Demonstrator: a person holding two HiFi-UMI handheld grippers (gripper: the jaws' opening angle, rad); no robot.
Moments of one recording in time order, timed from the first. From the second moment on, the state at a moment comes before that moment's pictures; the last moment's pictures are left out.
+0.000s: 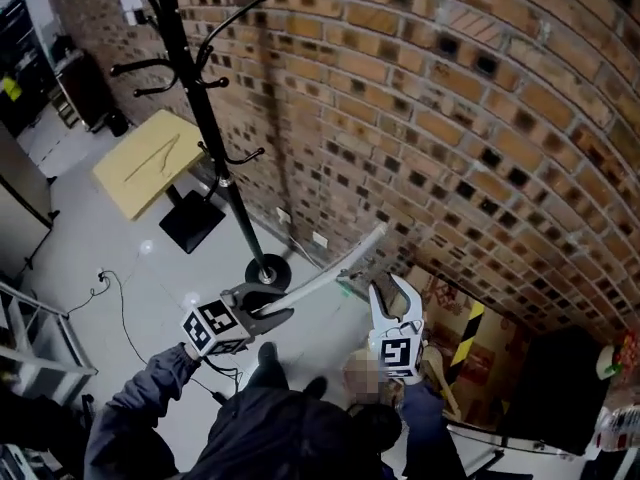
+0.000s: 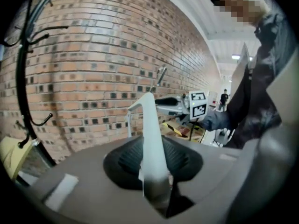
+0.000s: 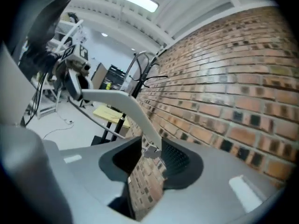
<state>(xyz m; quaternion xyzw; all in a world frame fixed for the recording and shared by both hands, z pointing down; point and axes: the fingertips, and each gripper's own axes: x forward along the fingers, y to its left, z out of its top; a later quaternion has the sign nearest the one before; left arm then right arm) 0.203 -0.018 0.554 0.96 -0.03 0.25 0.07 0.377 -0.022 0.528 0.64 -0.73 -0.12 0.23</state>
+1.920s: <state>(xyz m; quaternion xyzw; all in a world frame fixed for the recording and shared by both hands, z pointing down) -0.049 -0.185 0.422 0.97 -0.11 -0.07 0.18 0.223 -0.321 0.233 0.46 -0.78 -0.29 0.32</state>
